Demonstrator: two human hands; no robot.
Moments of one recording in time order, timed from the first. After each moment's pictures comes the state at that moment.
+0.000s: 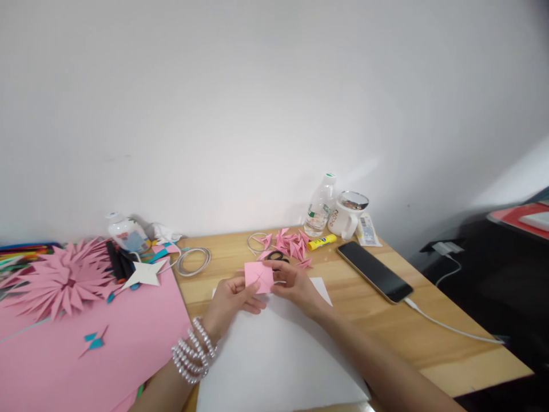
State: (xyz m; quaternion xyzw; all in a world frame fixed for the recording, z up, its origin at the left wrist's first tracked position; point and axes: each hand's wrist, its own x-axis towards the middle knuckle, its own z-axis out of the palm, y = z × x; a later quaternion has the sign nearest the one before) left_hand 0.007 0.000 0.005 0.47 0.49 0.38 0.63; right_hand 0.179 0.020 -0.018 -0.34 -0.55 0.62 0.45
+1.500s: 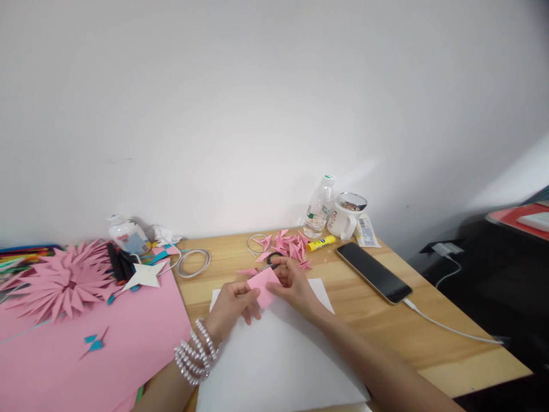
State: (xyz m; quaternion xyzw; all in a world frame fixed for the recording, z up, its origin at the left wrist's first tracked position) left_hand 0.009 -0.002 -0.002 0.52 0.52 0.34 0.59; right_hand 0.173 0.021 -0.026 -0.36 -0.56 0.56 0.50
